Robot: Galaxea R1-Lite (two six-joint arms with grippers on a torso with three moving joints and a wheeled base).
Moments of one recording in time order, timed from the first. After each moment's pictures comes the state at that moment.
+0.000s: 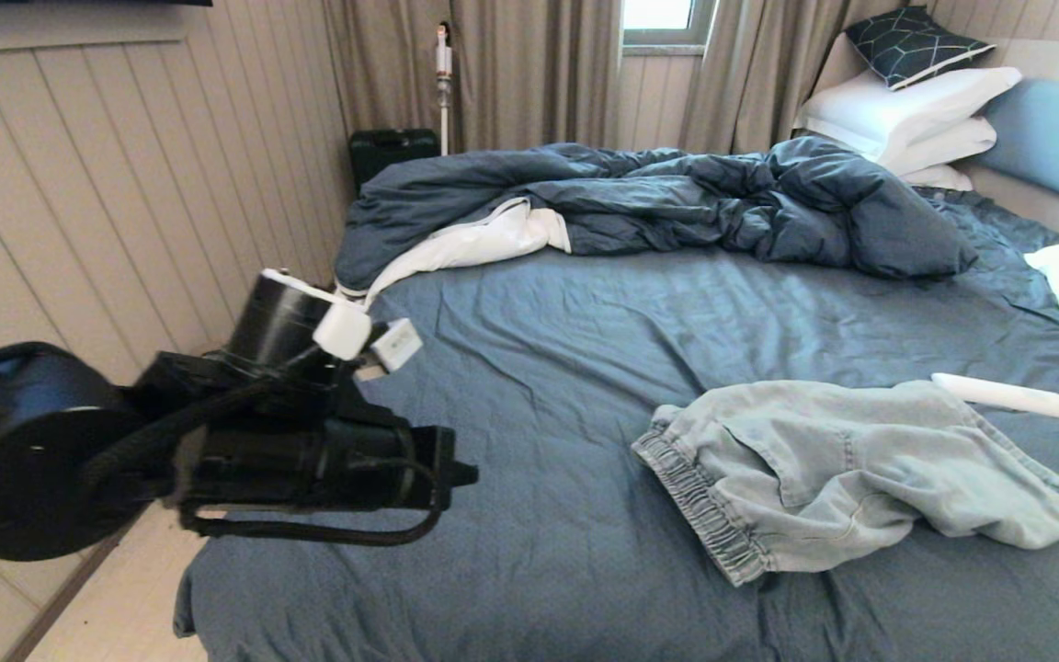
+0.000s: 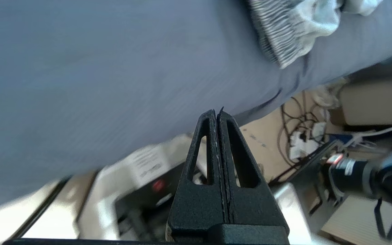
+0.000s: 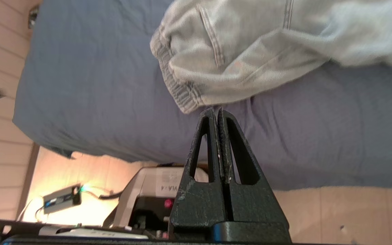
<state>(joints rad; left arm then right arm) -0.69 1.69 -1.01 -0.04 -0.23 -0.47 -0.53 0.92 -0.90 0.58 0.64 0.00</state>
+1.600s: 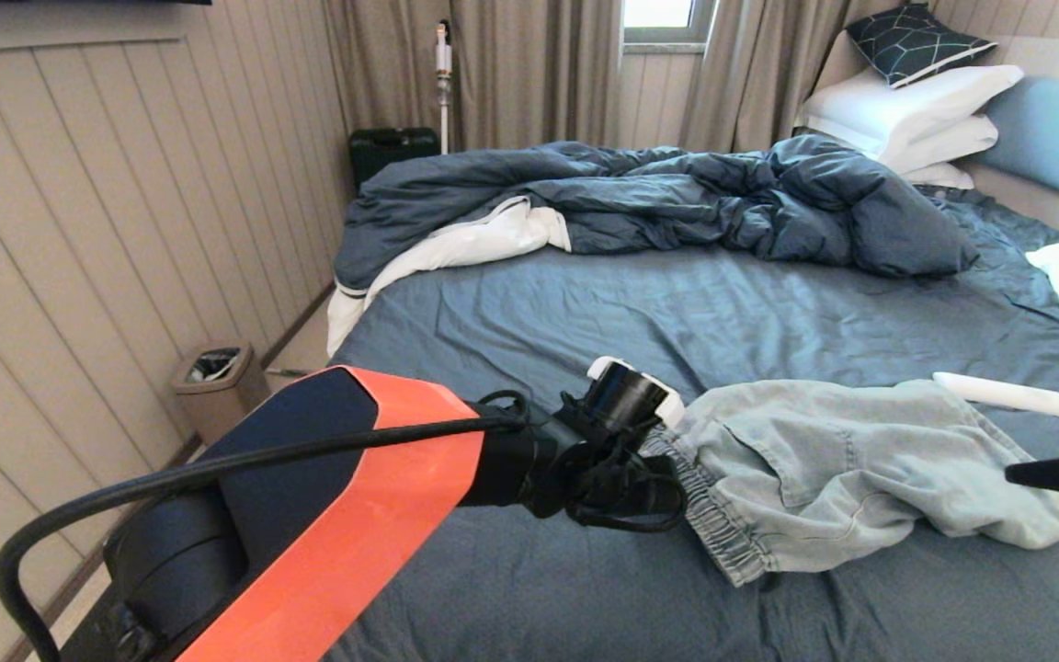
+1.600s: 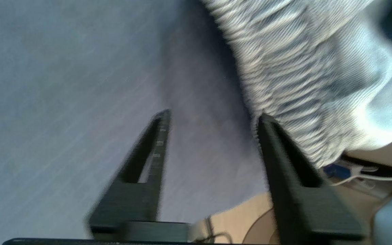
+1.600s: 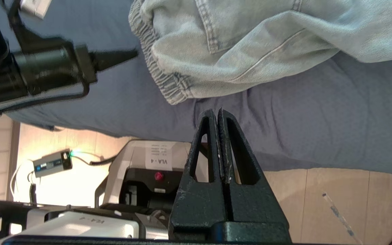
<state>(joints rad) -0.92 2.45 -1.85 0.12 -0.05 -0.74 -0.25 1.17 -1.00 0.56 0.40 0.06</state>
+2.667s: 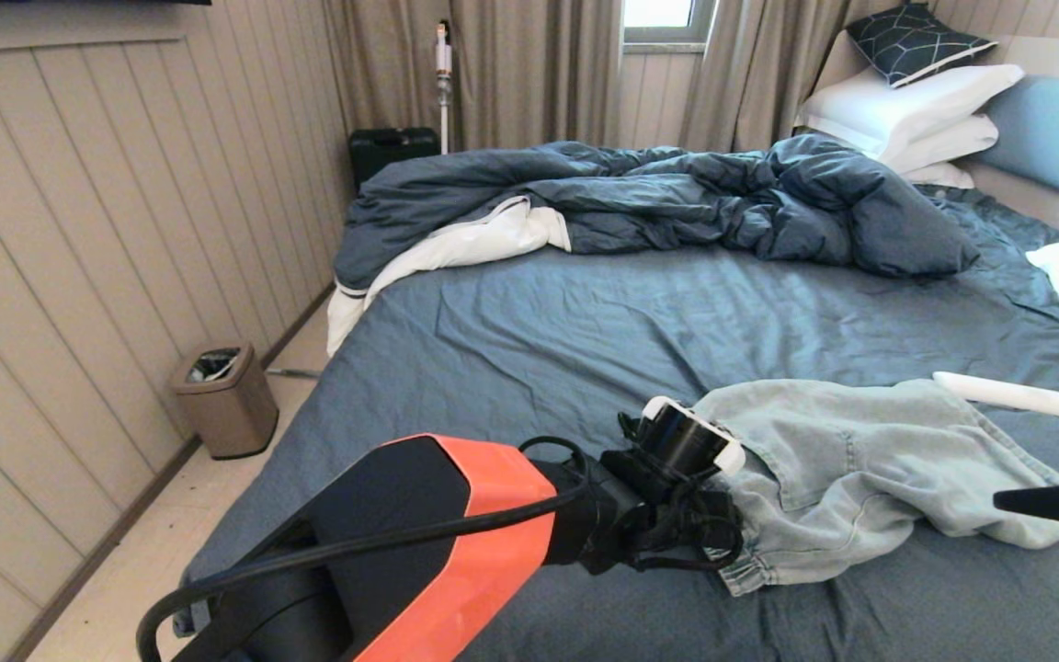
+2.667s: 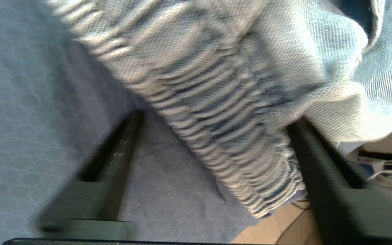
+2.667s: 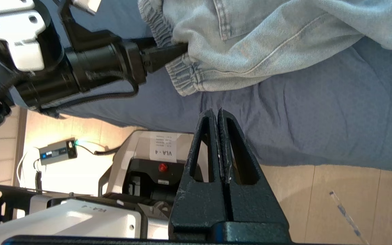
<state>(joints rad) -1.00 2.58 -1.95 0.00 0.01 -0.64 -0.24 1.14 -0.93 0.54 0.43 0.05</state>
